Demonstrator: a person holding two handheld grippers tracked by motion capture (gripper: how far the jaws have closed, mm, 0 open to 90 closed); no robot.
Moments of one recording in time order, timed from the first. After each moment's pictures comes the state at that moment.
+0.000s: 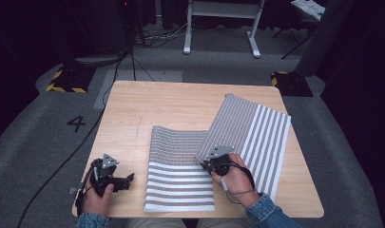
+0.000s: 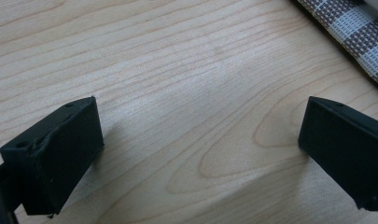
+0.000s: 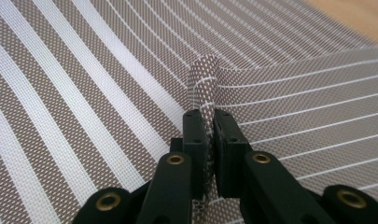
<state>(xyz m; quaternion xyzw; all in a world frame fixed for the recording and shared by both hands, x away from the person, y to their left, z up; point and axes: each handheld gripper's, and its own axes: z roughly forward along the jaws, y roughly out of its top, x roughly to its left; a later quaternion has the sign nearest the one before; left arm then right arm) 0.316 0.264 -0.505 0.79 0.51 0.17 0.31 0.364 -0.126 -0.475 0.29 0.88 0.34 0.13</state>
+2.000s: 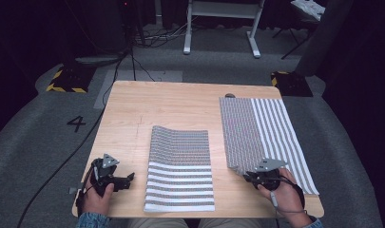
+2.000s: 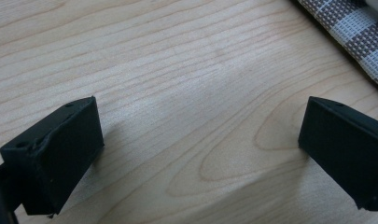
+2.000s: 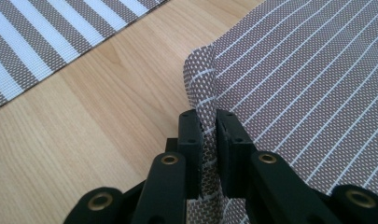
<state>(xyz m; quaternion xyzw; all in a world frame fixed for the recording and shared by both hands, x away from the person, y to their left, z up) 0.317 0.264 -0.505 0.79 0.51 0.17 0.31 0.324 -0.261 -0.467 0.32 0.88 0.32 0.14</state>
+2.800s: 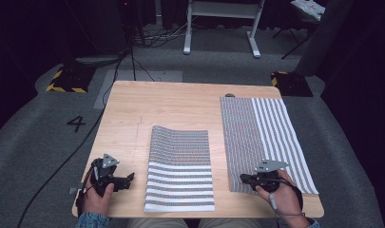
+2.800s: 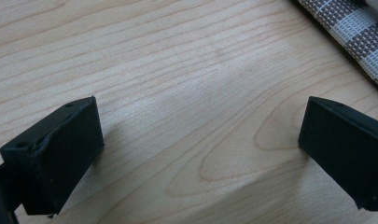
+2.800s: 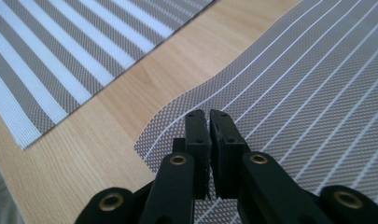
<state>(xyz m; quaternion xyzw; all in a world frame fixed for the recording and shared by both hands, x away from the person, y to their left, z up) 0.317 0.264 -0.505 0.79 0.51 0.17 0.31 0.316 -0.253 -0.467 0.34 0.86 0.36 0.10</state>
